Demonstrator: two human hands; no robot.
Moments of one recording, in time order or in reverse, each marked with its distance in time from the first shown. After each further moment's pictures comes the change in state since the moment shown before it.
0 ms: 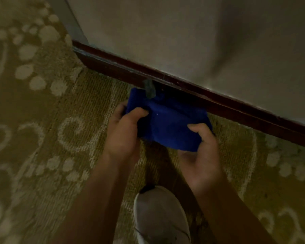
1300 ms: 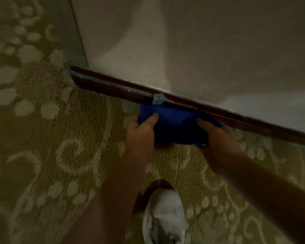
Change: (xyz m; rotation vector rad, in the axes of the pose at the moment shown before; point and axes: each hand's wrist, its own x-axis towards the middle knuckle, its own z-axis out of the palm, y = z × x) left_hand -0.012 0.025 0.028 0.007 -0.134 -0.244; right_hand -0.039 -0.058 0.053 -0.463 0.405 -0.138
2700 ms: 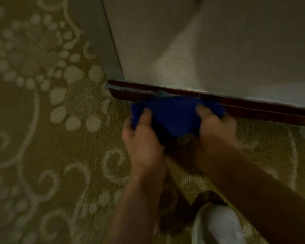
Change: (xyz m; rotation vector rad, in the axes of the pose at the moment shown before) left_hand 0.004 0.047 -0.043 -0.059 0.342 0.168; right_hand 0.010 0.038 0.102 0.224 0.044 0.027
